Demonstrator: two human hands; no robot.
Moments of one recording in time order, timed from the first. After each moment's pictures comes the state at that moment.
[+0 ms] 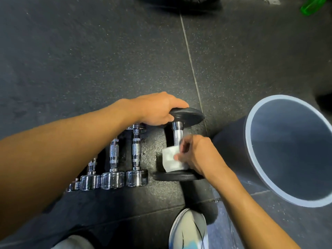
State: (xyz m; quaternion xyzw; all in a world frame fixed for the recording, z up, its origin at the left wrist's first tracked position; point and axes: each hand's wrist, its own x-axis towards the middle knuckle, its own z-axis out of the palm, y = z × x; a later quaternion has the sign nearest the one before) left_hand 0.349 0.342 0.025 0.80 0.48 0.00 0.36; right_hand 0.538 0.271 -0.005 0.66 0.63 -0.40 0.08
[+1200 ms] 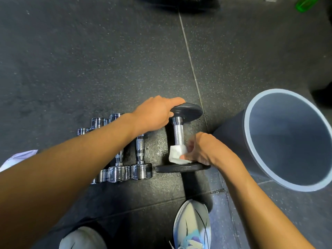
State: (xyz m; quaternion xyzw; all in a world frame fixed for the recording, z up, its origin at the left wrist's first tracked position) left_hand 0.352 0.310 0.003 0.77 0.56 0.09 0.29; right_hand 0.533 0.283 0.019 0.56 0.67 -0.31 0.38
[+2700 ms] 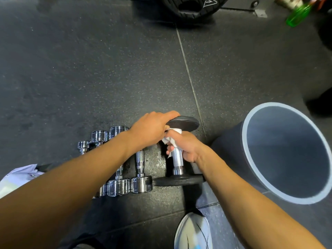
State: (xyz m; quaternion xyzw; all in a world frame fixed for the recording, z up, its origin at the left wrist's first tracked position) left_hand 0.346 0.304 -0.004 0.76 0.57 0.11 0.29; right_hand 0.507 0.307 -0.044 0.60 0.28 -0.74 -0.14
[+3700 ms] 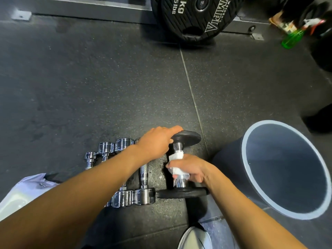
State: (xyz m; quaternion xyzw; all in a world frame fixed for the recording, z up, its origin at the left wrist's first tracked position) left_hand 0.346 0.303 -0.010 0.75 0.57 0.12 0.30; right_hand 0.522 0.293 -0.045 0.59 0.35 -0.72 0.01
